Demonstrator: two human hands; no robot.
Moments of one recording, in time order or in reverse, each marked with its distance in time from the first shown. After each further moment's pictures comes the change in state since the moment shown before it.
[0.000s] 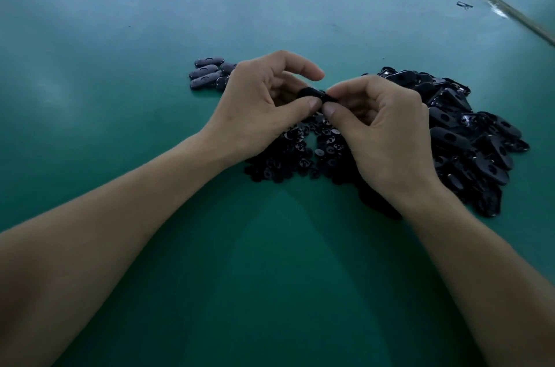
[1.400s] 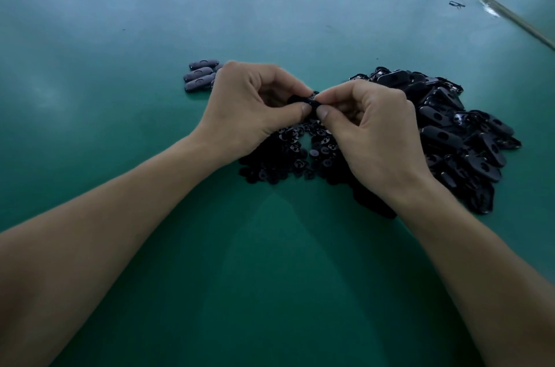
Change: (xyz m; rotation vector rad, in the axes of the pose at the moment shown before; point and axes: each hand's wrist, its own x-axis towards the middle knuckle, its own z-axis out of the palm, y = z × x) left_hand -0.001 0.000 -0.004 0.084 0.069 -0.007; right_hand 0.001 -0.003 0.000 -0.068 -0.037 0.030
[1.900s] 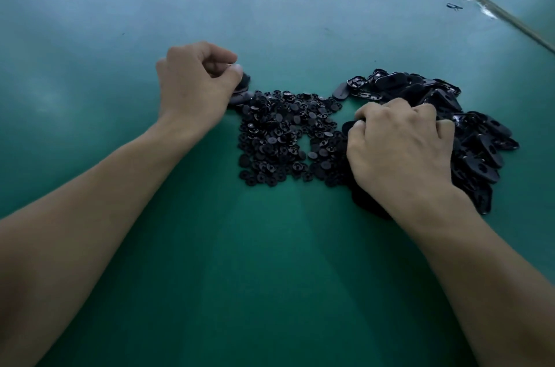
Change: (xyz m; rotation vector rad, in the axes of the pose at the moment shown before) left_hand 0.020 -0.022 -0.034 0.362 0.414 -0.191; right_hand -0.011 -0.005 -0.015 -0.944 -0.105 0.213
